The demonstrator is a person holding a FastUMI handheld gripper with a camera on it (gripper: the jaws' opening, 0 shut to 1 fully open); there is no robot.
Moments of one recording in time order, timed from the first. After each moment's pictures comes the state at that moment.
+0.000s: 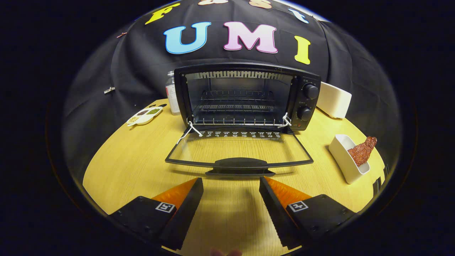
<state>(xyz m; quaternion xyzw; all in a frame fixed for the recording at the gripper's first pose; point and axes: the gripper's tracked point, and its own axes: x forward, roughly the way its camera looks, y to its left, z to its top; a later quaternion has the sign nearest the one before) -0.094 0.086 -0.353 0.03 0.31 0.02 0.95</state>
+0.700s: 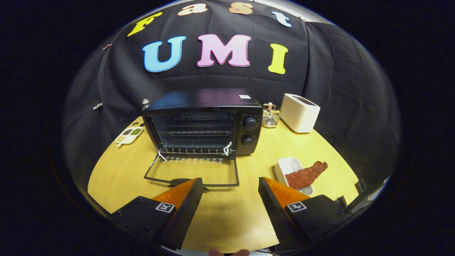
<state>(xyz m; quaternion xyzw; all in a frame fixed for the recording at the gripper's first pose) -0.102 -0.062 -0.244 0.04 0.30 -0.02 0.95</state>
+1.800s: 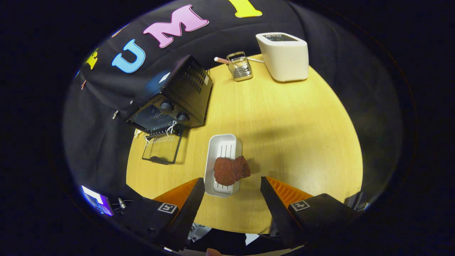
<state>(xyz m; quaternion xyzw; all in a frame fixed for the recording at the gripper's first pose) -0.087 -0.276 -0.322 0.21 0.54 0.14 0.81</state>
